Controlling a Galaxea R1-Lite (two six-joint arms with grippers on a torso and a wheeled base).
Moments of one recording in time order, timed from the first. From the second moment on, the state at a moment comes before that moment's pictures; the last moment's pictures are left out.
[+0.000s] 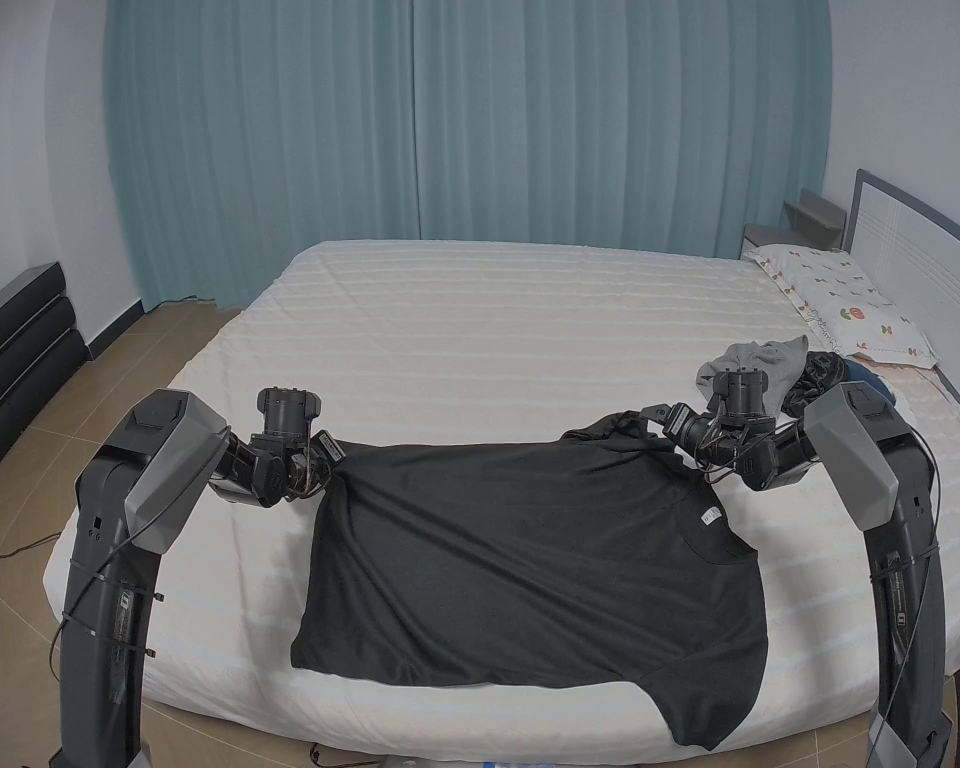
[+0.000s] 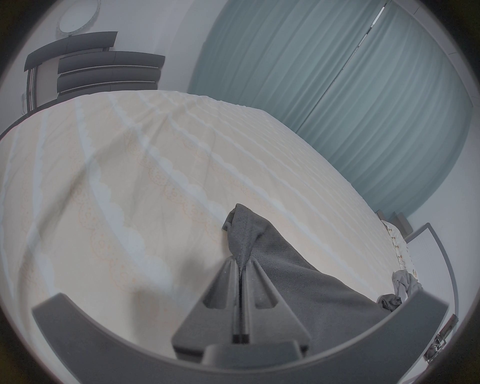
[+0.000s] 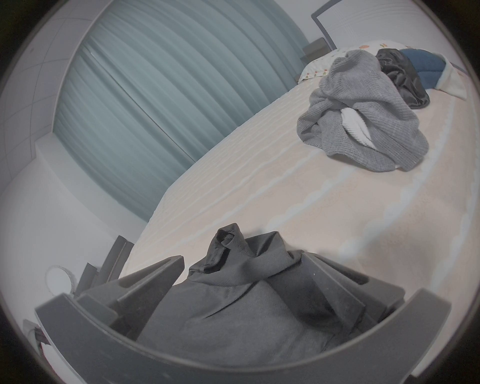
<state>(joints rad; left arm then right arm) -0.13 2.62 -1.65 -0.35 0.15 -0.74 0.10 2.63 -1.68 -0.53 0.15 0.65</state>
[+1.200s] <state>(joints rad) -0.15 2.62 -1.66 -0.36 0.14 -0.74 0.08 2.86 -2.00 -0.62 -0.04 0.56</state>
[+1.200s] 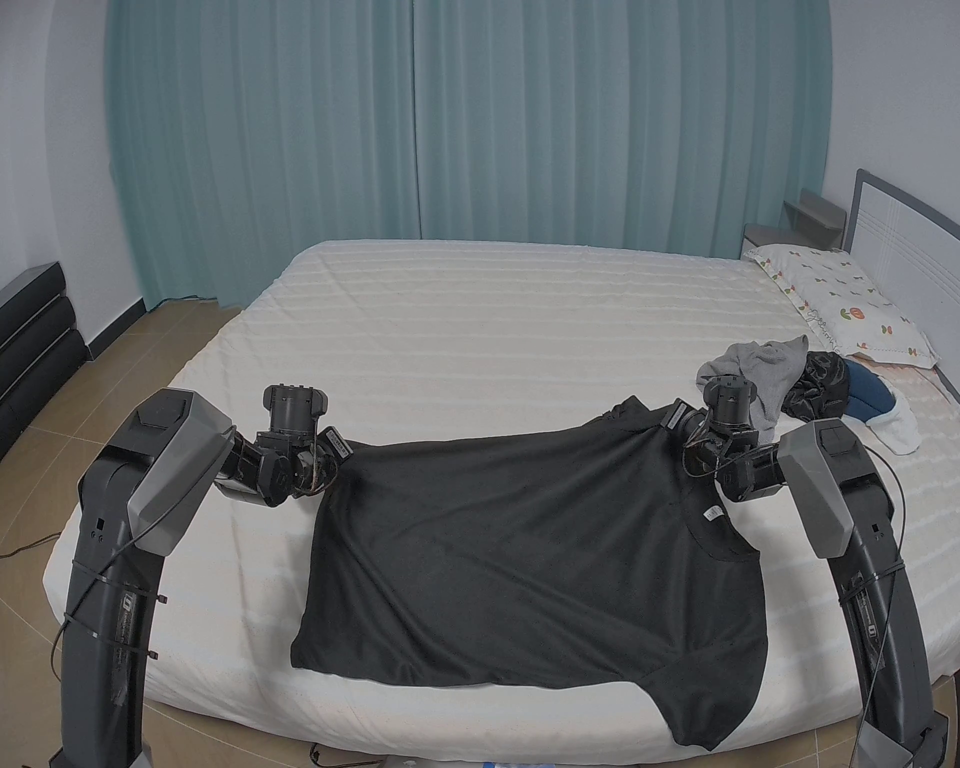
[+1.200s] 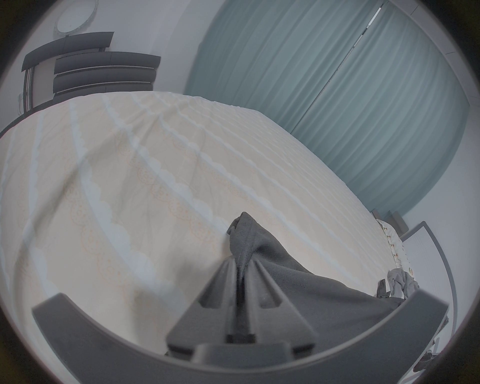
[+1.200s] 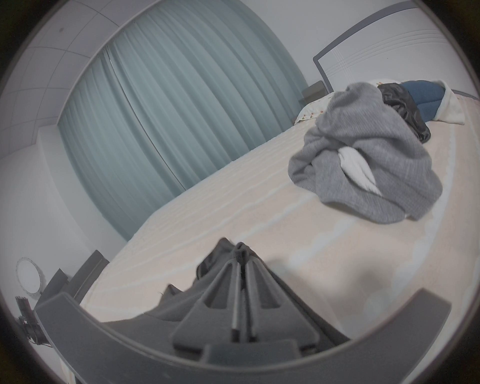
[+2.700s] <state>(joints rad) -0.23 2.07 -0.55 -0.75 0.01 -0.86 0.02 2.06 -0.45 -1.09 0.25 0.82</state>
